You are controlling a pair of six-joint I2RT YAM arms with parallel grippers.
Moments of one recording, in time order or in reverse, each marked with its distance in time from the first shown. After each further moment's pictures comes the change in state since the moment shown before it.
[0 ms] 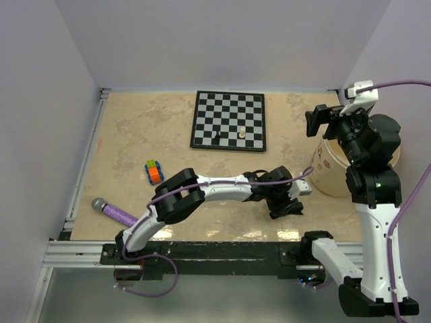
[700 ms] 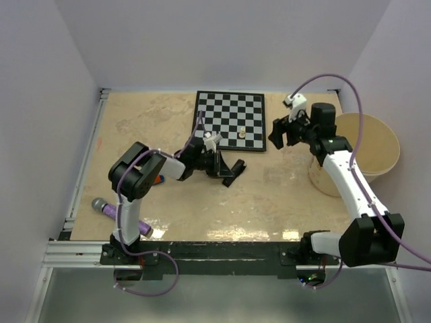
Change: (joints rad) left arm 0.634 -0.199 -0.682 0.727 0.359 -0.621; right arm 0.055 0.380 -0.212 0.149 -0.309 -0.166
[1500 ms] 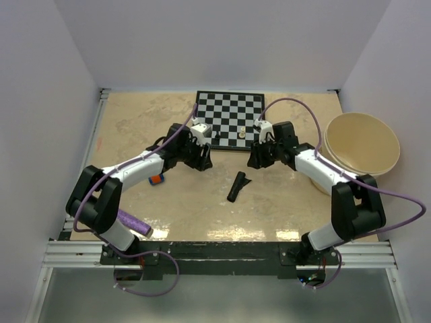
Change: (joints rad) left arm 0.025 -0.480 -0.053 -0.584 -0.322 0.520; right arm 0.231 0.237 -0.201 0.106 0.006 0.213
